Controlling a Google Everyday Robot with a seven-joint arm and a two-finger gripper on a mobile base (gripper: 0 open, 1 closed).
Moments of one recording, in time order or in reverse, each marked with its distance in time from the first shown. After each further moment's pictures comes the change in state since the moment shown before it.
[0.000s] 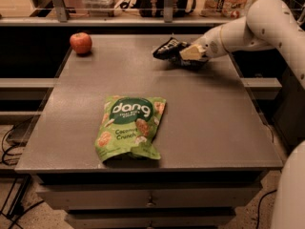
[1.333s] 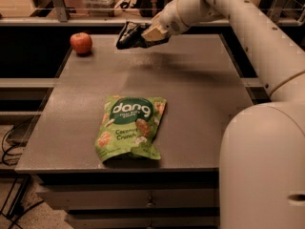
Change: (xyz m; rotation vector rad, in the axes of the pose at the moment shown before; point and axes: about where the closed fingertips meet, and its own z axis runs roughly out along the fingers) arm -0.107 0.052 0.068 -0.131 -0.018 -0.394
